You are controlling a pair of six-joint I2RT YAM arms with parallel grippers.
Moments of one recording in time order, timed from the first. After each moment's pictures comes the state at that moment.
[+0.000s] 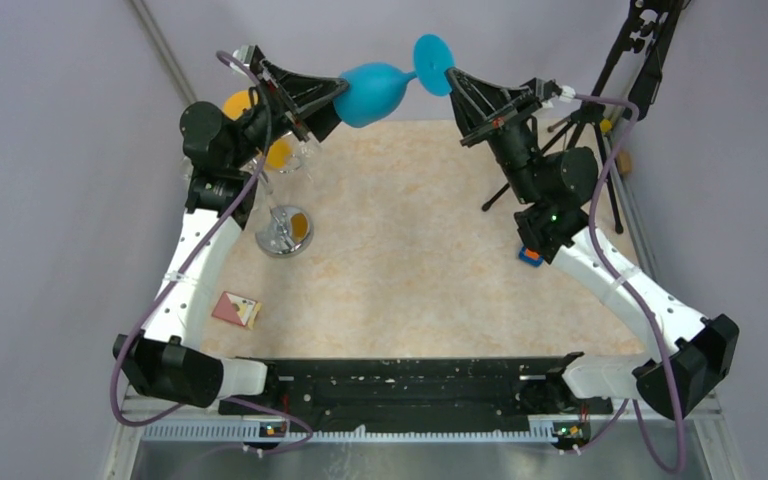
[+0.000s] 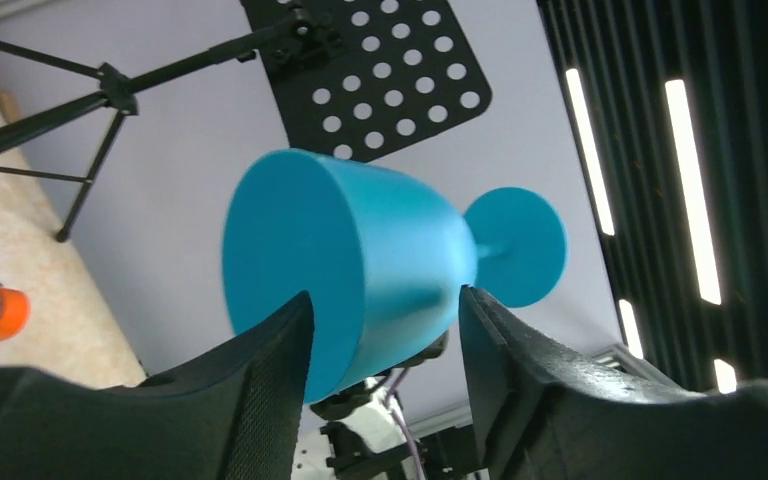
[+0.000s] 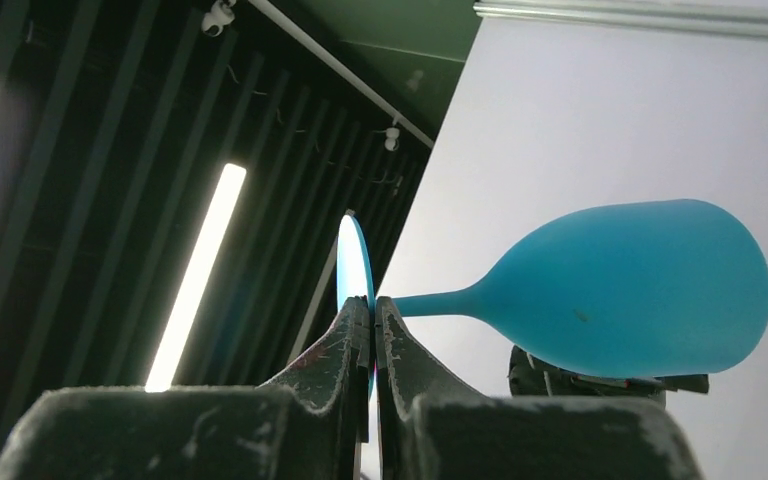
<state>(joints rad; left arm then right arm) -0.19 1.32 1.45 0.29 0.76 -1.62 0.63 1.25 1.26 0.67 -0.02 1.73</state>
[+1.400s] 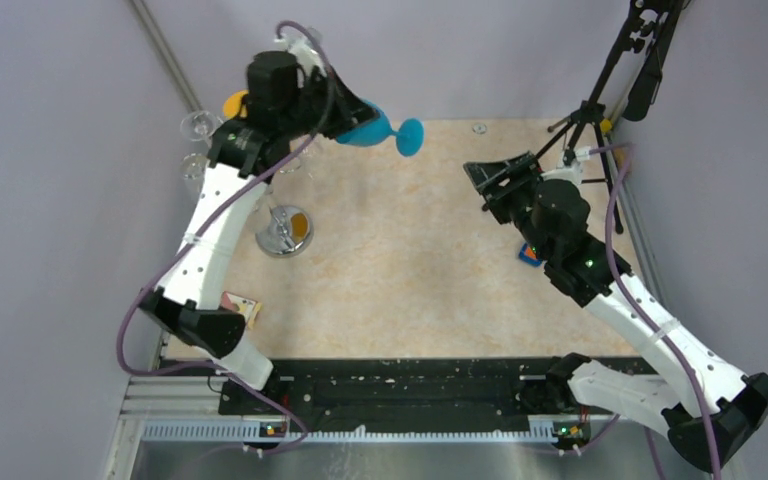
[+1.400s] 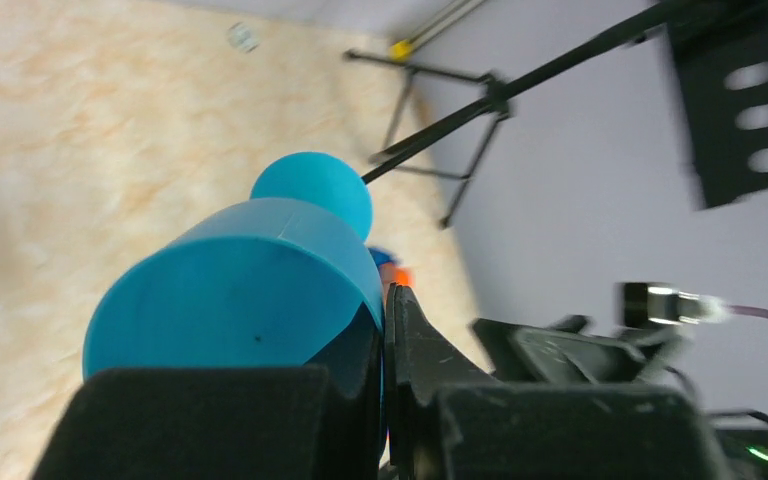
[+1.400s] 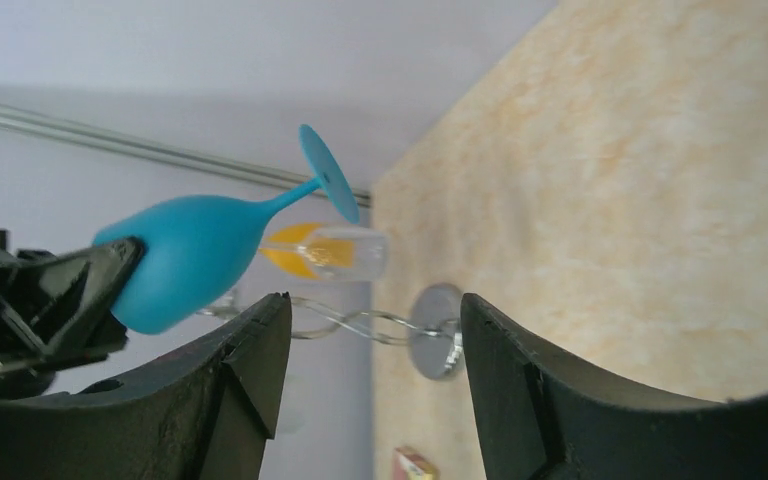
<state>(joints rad) -0.35 1.55 1.98 -0.62 0.39 -0.75 0.63 0.97 1.01 -0.13 0.33 1.17</state>
